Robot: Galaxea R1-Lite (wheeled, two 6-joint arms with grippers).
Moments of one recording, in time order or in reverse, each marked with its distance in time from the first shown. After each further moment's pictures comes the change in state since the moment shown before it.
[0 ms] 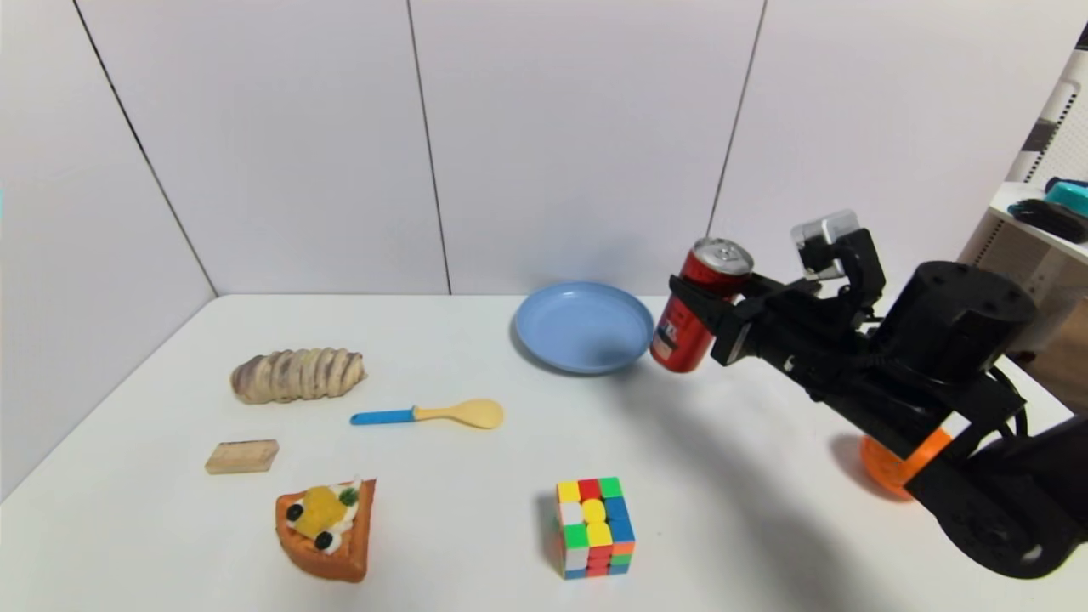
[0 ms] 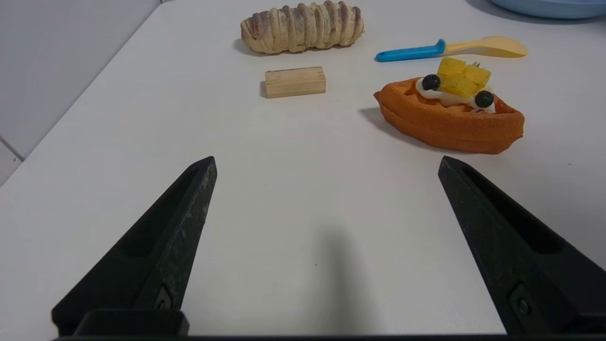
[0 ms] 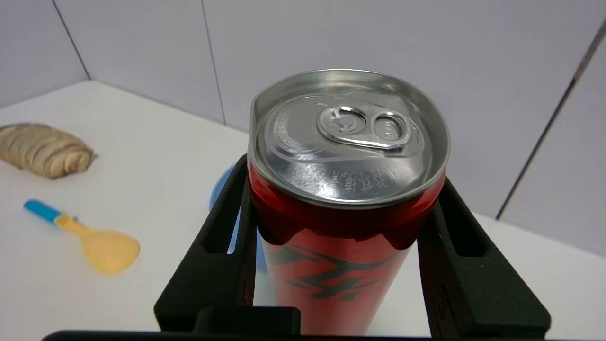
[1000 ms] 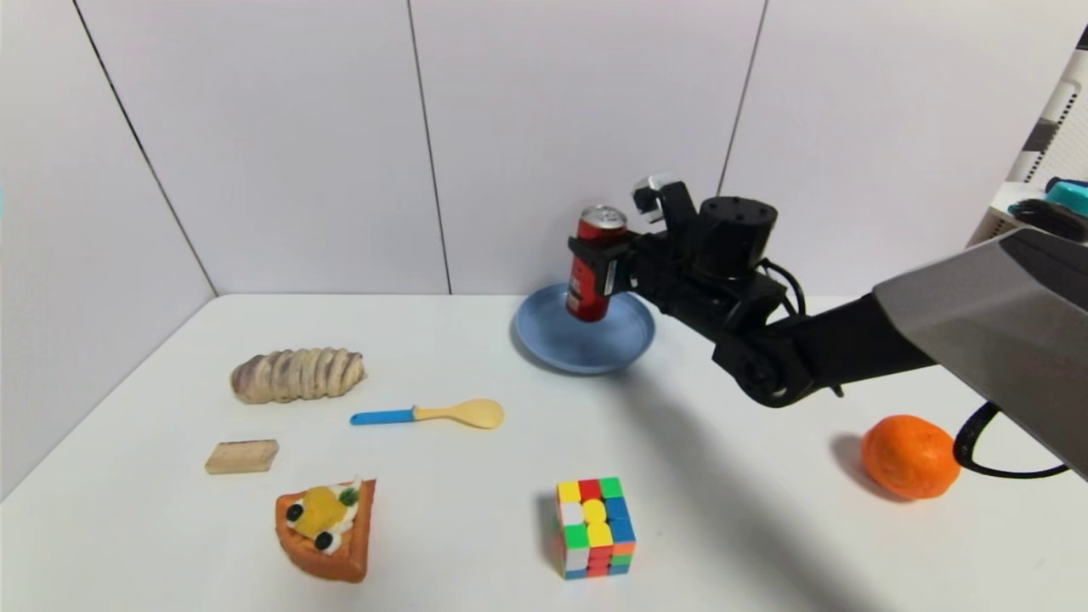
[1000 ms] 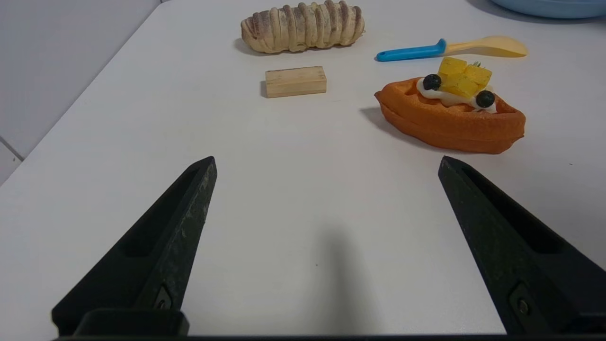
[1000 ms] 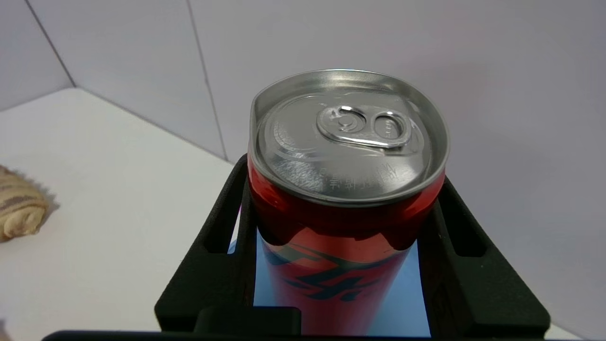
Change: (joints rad) left arm 0.000 0.000 0.000 0.000 0.000 0.000; right arm 0.068 0.368 -0.722 0.409 0.005 0.001
